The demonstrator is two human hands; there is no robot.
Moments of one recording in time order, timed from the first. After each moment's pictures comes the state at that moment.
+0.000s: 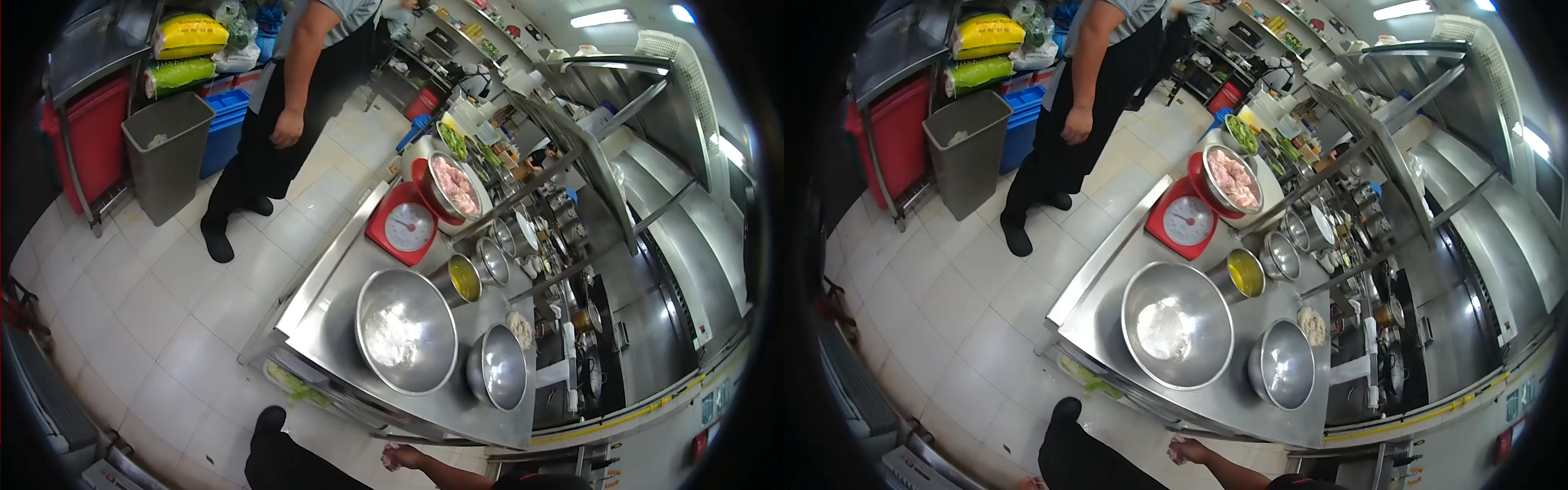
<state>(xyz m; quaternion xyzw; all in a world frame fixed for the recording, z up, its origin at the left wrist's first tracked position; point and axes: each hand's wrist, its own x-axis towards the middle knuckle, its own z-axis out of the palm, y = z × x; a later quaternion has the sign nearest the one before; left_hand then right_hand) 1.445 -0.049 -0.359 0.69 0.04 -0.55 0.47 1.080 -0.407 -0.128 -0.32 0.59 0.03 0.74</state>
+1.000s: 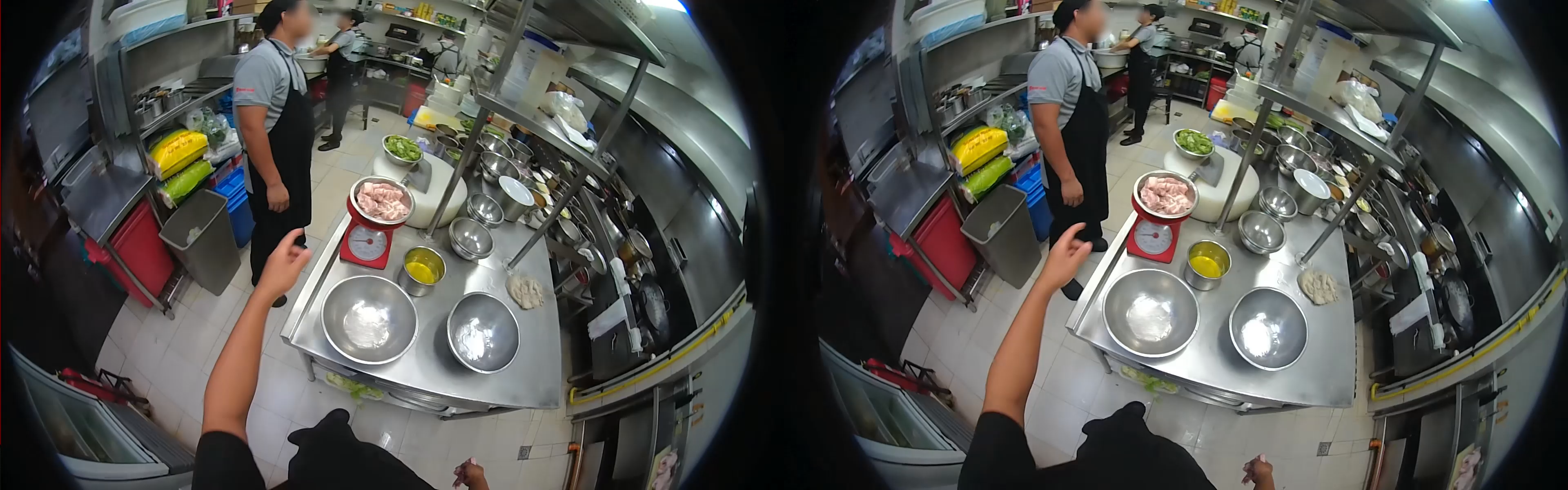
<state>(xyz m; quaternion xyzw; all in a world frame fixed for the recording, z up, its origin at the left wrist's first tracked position) 1.587 -0.626 0.218 0.53 -0.57 -0.33 0.54 0.958 -0.200 -0.145 -0.06 0.78 -0.29 0.55</state>
